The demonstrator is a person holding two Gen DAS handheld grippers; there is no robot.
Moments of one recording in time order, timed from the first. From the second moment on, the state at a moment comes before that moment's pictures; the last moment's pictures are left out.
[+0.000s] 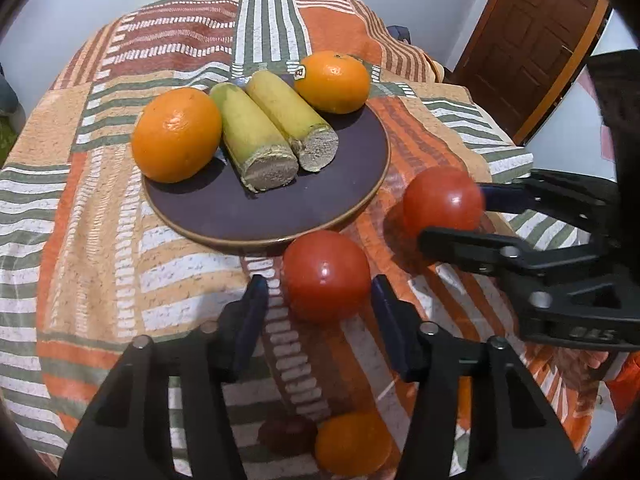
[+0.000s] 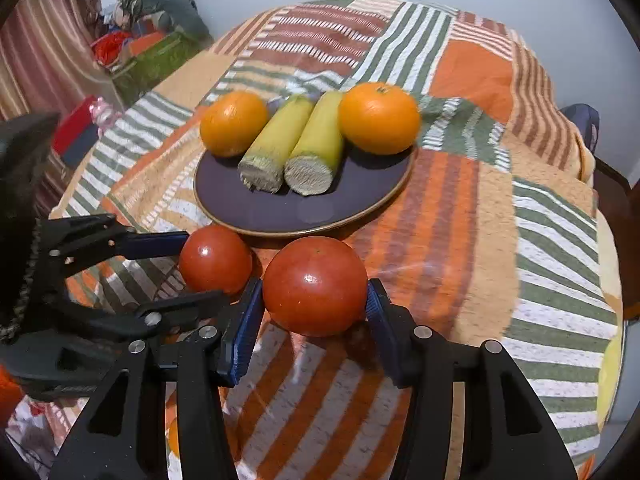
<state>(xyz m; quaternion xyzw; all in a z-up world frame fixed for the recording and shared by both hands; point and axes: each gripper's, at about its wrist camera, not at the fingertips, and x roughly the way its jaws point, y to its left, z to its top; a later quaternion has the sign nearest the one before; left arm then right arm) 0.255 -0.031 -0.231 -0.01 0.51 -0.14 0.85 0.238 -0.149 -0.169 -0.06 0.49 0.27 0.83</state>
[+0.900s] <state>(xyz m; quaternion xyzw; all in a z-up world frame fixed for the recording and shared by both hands) 0.267 0.020 -0.183 -0.05 0.46 -0.10 0.88 0.264 -0.149 -0.137 -0.06 0.44 0.24 0.86</state>
